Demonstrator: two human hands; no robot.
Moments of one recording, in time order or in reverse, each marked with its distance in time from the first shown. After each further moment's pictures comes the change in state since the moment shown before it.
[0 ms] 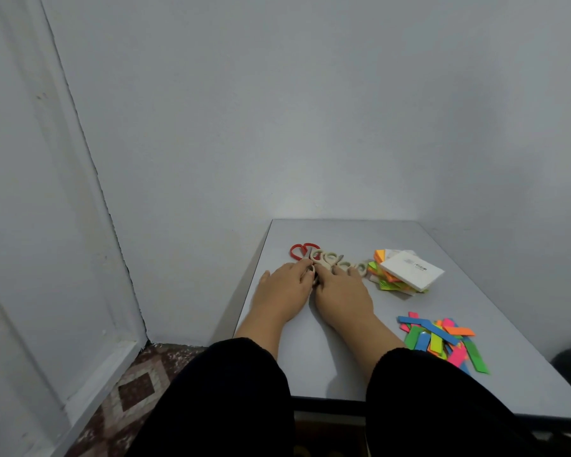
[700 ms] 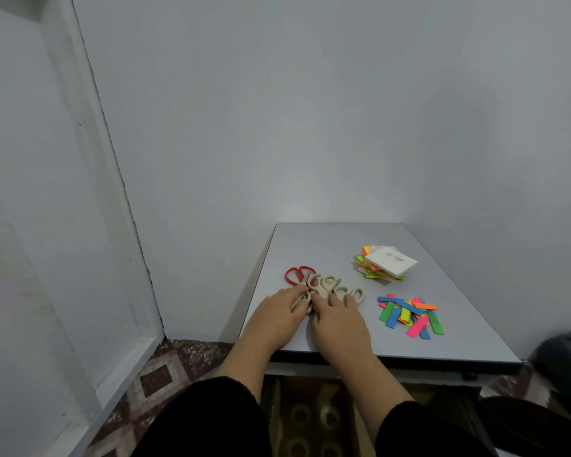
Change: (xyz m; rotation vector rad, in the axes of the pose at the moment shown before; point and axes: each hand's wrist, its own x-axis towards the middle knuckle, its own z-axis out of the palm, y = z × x) left_hand -0.114 0.010 -0.020 -0.110 -0.027 0.046; right_hand -0.114 -0.017 -0.022 -0.050 -0.044 -0.032
